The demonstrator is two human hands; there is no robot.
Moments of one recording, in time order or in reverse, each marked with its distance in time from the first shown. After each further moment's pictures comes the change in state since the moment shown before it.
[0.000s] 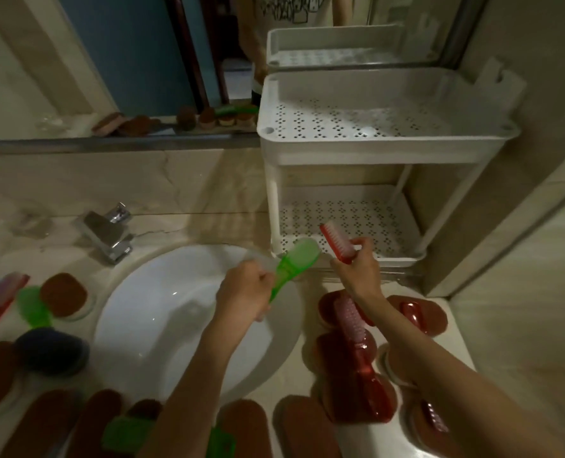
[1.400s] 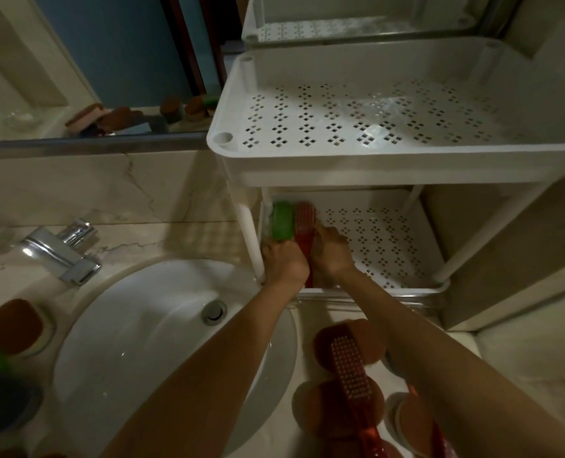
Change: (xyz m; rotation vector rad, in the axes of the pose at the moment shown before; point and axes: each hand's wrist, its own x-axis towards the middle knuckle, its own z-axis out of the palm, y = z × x) left_hand 0.144 0.062 0.088 0.293 0.039 -0.010; right_hand 0.114 -0.004 0.050 -0.529 -0.271 -0.218
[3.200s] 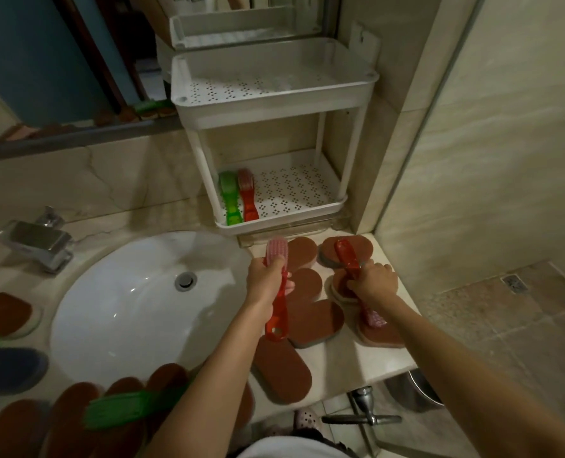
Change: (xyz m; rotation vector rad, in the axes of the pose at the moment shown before) left_hand -0.190 -0.051 0.027 -1.058 -0.298 -0.108; right_hand -0.250 0.091 -0.017 -0.327 0.103 0.576
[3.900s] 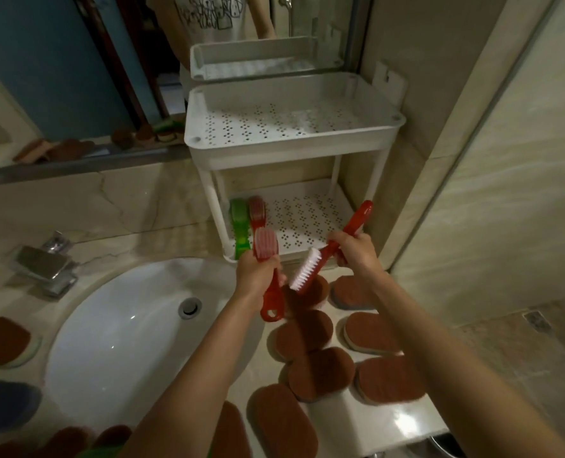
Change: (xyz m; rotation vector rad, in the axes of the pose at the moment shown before) left_hand 0.047 0.066 -0.010 -0.005 0.023 0.133; right_hand 0.046 -0.083 -0.090 1.309 -0.194 -0.067
